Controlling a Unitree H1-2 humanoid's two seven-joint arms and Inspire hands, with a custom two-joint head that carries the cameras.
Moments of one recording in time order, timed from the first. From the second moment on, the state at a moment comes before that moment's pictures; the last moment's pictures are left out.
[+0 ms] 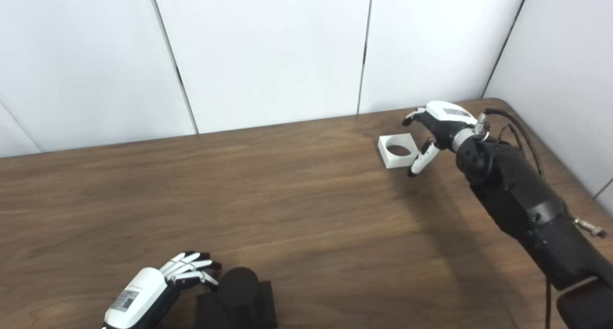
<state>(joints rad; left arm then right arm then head) 0.07 0.45 -0.41 -0.20 0.65 -0.24 -0.10 -0.50 -0.73 0.28 0.20 -0.68 0.38 0.41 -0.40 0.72</state>
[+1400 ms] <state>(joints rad) 0.11 0.44 -0.39 -0.26 0.67 -0.20 -0.14 -0.61 -0.67 0.36 0.42 -0.79 0.20 0.26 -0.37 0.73</state>
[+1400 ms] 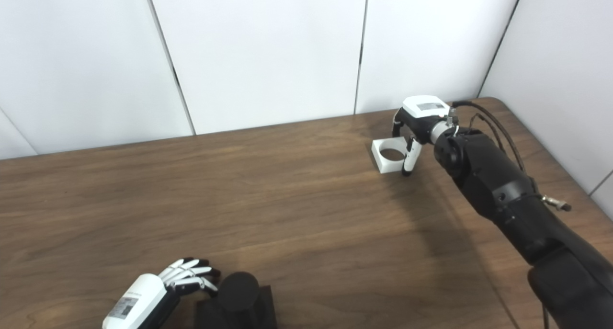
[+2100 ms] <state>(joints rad) 0.09 0.37 -0.42 -0.26 0.73 -0.16 -0.16 -0.51 -0.72 0.32 -0.21 -0.75 0.19 0.54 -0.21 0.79</state>
